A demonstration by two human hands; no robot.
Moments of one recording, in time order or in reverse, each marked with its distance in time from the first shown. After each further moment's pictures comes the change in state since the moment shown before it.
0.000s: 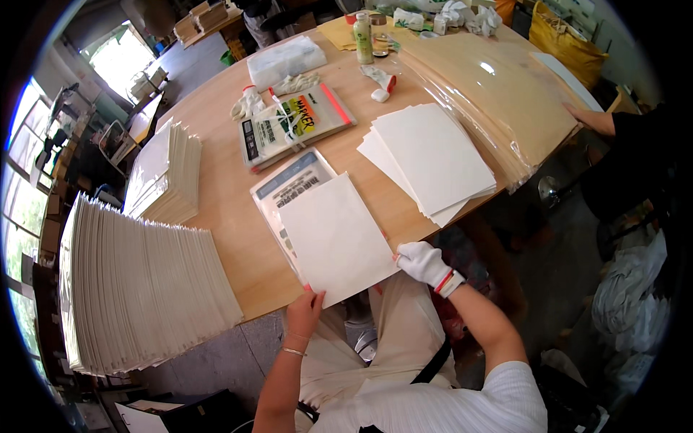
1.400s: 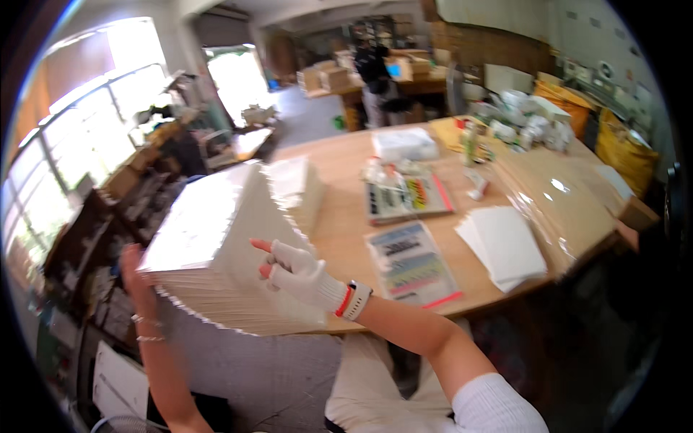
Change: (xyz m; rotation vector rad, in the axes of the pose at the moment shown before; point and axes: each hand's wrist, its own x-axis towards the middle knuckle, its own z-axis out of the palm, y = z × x) left_hand -0.093 -0.129 -0.490 0.272 1.001 0.057; right_hand 0.086 -0.417 0.026 1.181 -0.432 -0.620
